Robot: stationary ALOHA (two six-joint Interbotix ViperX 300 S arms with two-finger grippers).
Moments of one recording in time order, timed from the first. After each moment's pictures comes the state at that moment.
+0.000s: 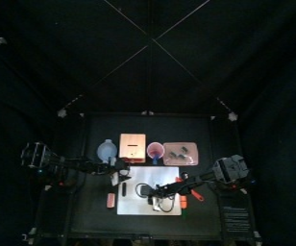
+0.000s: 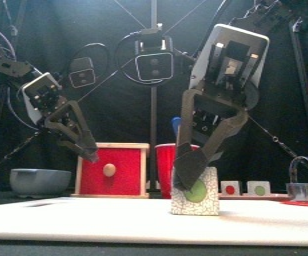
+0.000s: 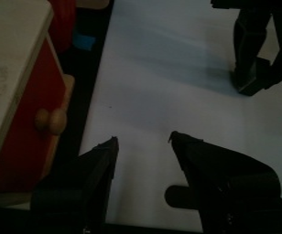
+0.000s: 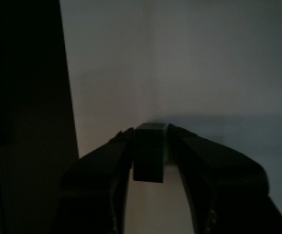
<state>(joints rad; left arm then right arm) 0.01 -0.16 1.04 -0.19 -0.25 0.00 0.23 0.24 0.45 0.10 0.26 0.29</state>
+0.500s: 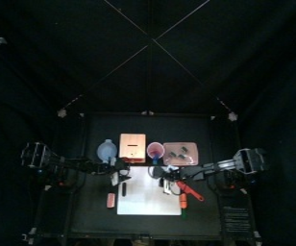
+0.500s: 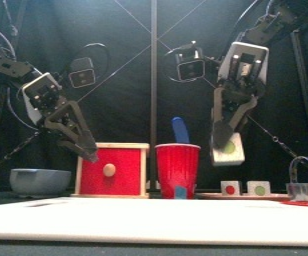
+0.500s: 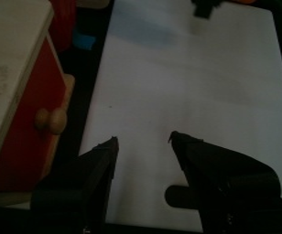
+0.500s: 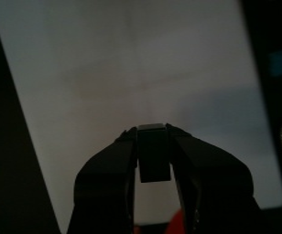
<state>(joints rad) 0.00 -0.16 1.04 -0.19 -0.25 0.00 0.02 -0.12 0.67 0.06 0.43 0.30</state>
